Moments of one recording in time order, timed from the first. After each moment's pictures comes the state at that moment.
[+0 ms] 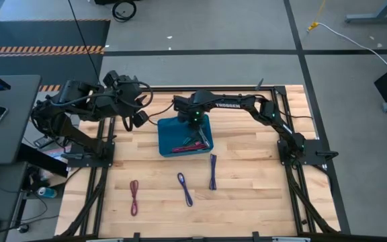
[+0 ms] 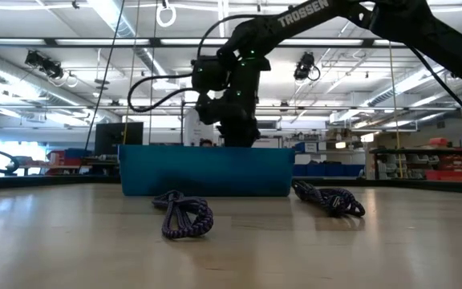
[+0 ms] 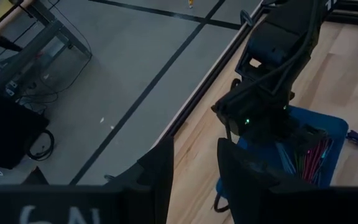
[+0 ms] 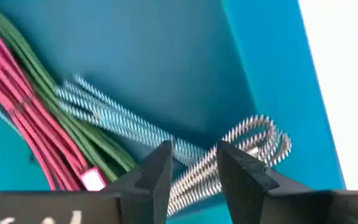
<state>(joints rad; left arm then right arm) -0.11 1.45 2.10 -1.57 -0.80 -0.37 -0.29 2.31 2.03 -1.12 -0.10 0.01</state>
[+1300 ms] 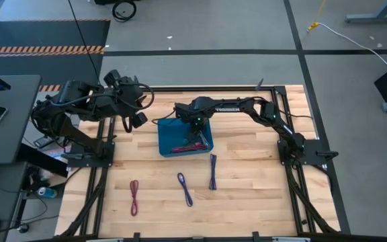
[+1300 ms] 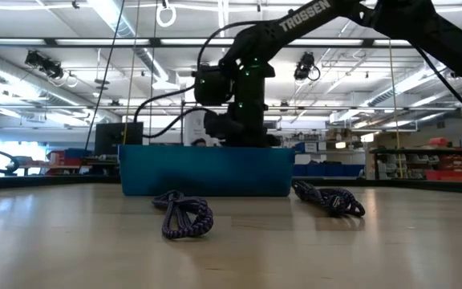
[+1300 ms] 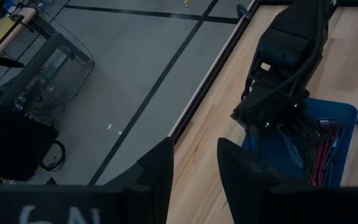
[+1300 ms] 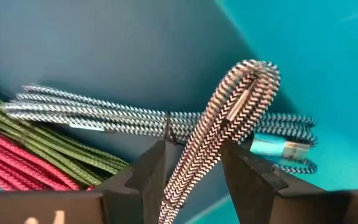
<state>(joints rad) -0.11 1.45 2.10 -1.57 -0.80 -0.28 -0.25 2.31 1.91 -1.10 -0.04 0.37</state>
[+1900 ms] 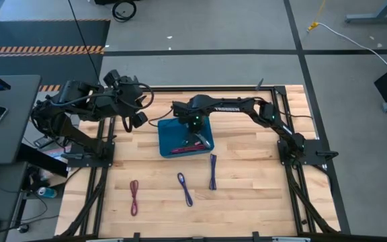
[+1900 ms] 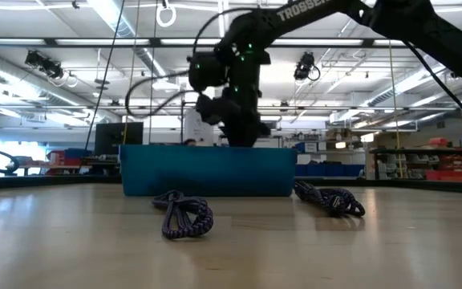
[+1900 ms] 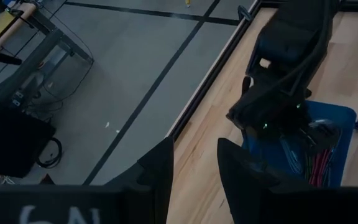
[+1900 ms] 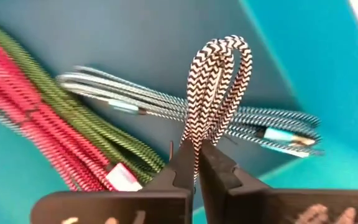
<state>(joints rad) -0.11 1.45 2.10 -1.57 -0.80 -0.30 -0.24 2.32 2.04 -1.19 -0.09 0.26</state>
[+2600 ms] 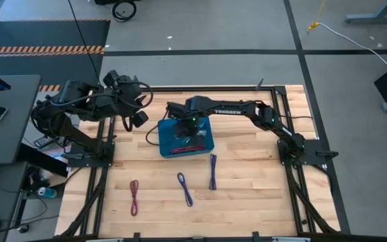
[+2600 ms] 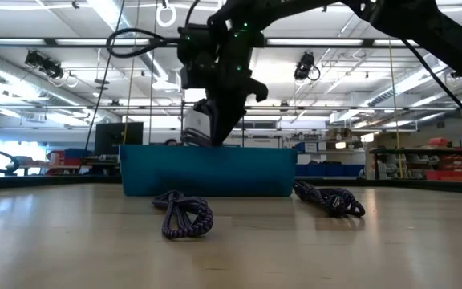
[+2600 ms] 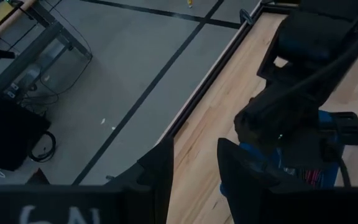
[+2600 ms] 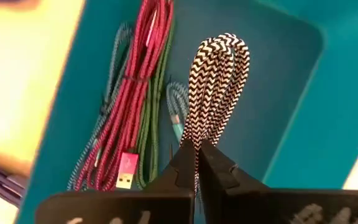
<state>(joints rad) -0.11 1.45 2.10 -1.57 -0.80 -0.36 -0.18 2.32 2.17 -1.18 -0.14 -0.66</state>
